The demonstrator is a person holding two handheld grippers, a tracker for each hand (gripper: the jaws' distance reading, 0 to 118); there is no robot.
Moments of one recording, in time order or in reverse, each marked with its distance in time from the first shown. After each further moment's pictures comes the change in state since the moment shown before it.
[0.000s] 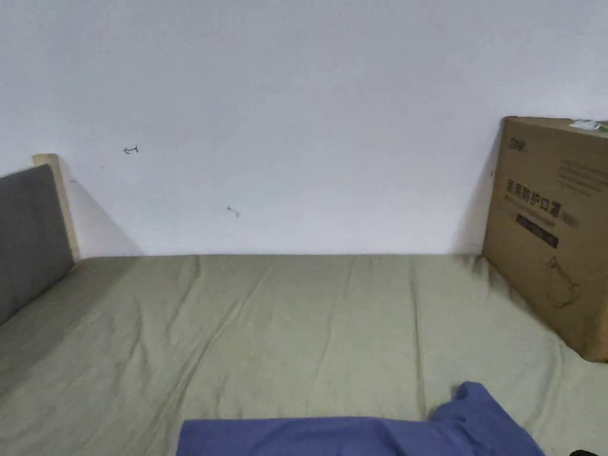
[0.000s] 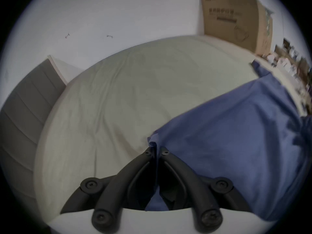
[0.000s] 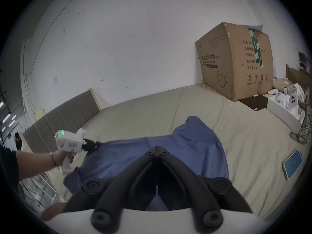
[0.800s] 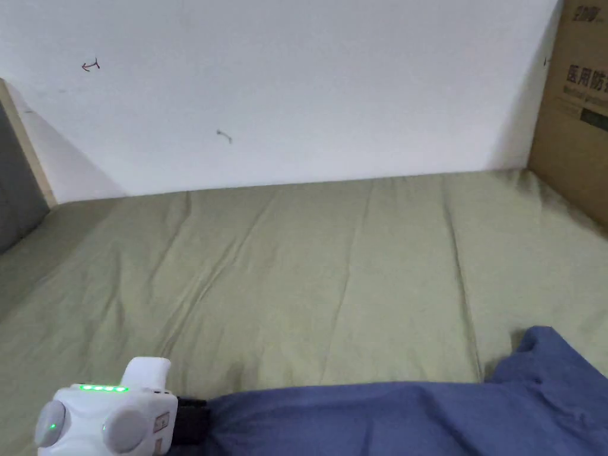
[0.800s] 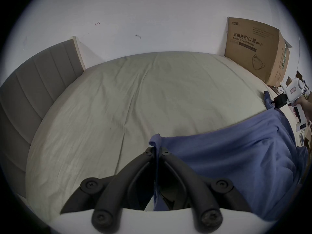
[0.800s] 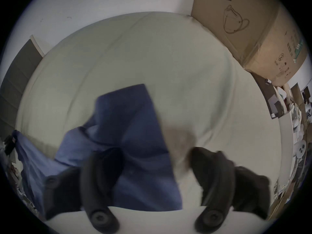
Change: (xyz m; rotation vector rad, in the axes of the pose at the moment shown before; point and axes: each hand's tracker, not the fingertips) left arm -0.026 -0.004 0.028 0.025 0.114 0.183; right arm 0.131 0.063 -0.288 -0.724 -0.319 0.128
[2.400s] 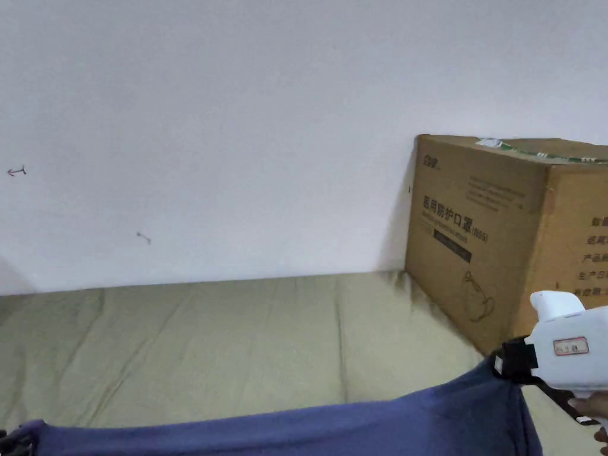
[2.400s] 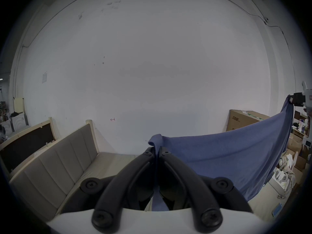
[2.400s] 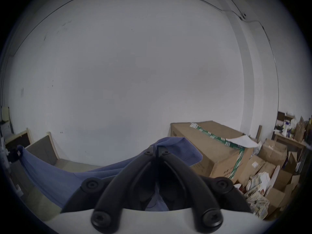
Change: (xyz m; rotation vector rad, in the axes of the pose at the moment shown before) left arm -0.030 0.378 0.230 0.607 0.058 0.104; right arm -0.030 0.203 0.517 1.025 -0.160 -0.080
